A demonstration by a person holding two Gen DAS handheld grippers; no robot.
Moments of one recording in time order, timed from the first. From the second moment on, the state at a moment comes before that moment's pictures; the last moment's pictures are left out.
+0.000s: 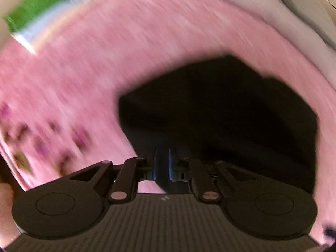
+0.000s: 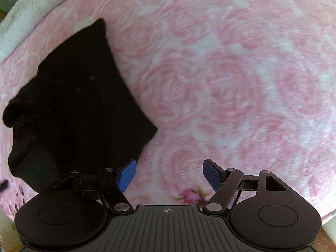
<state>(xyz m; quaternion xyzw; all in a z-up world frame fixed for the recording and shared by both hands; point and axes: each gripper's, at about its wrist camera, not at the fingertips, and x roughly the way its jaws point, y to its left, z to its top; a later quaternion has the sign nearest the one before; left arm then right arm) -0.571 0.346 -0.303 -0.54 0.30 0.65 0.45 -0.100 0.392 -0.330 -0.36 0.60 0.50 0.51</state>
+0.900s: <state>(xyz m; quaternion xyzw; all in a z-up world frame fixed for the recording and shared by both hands) -0.536 0.290 -0.344 -0.62 0.20 0.62 0.44 -0.105 0.382 -0.393 -0.18 0.66 0.53 0.51</state>
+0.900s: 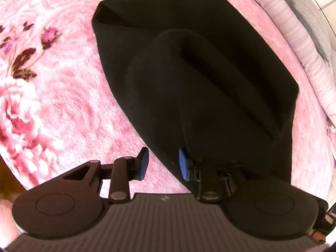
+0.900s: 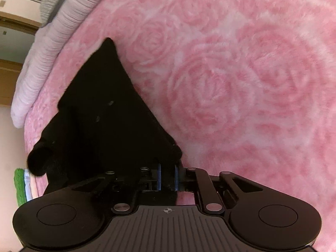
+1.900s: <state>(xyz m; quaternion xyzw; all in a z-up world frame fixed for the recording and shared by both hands) -0.351 0.041 -0.367 -0.72 -0.04 0.61 0.32 -0.009 0.247 -0.349 -0.48 0.54 0.60 0.34</state>
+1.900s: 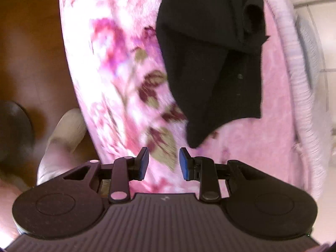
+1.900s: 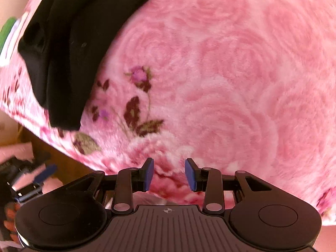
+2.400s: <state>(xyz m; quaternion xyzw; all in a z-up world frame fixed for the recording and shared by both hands) -0.328 0.103 -0.416 -0.65 -0.06 0.65 0.39 0.050 0.240 -0.361 -0.48 0.54 0.54 0.44</state>
